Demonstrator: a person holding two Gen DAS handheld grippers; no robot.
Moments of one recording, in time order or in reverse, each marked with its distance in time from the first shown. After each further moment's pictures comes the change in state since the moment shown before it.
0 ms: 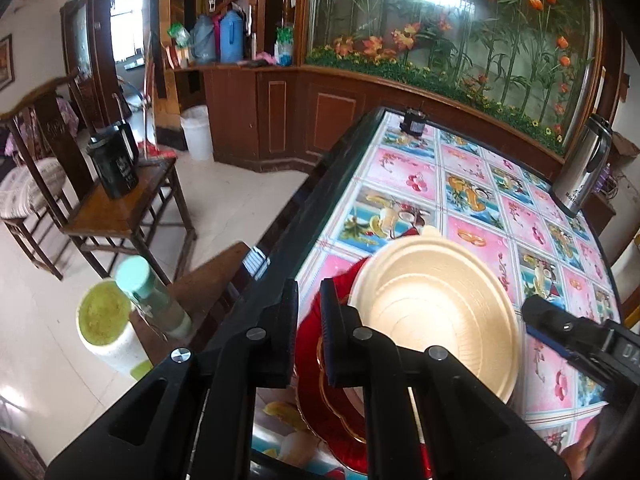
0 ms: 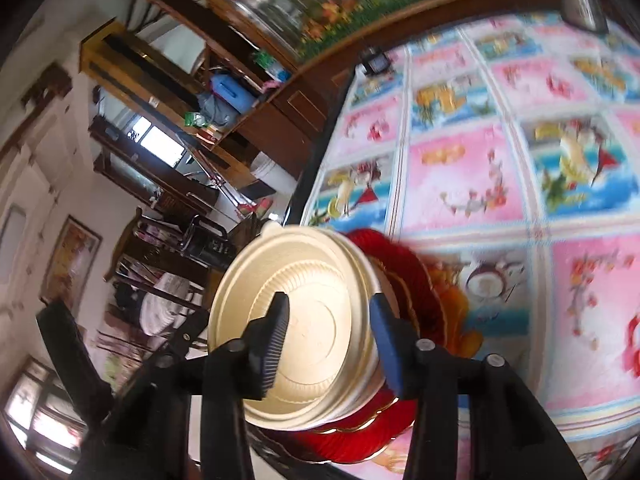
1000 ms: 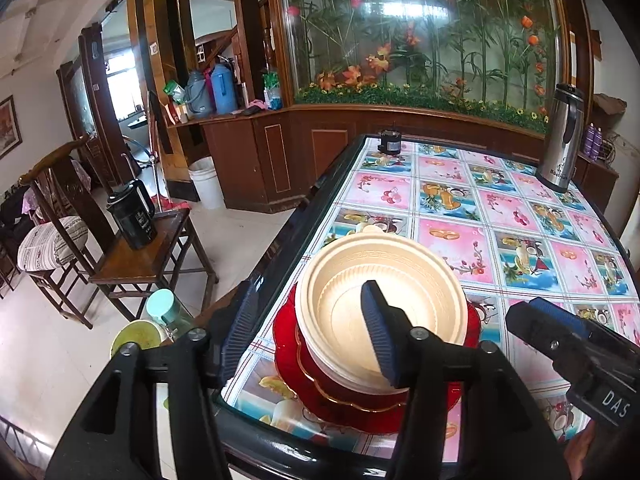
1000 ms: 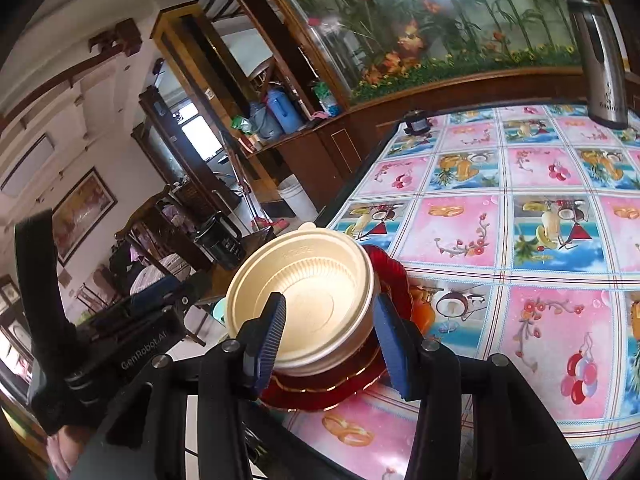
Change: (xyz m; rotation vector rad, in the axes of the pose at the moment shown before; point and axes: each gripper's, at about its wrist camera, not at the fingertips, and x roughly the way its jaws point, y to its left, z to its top) left arm -0.066 -0.051 -0.024 0.141 -0.138 0.075; right arm -0.068 0.002 -0.039 -0.267 -0.141 0.045
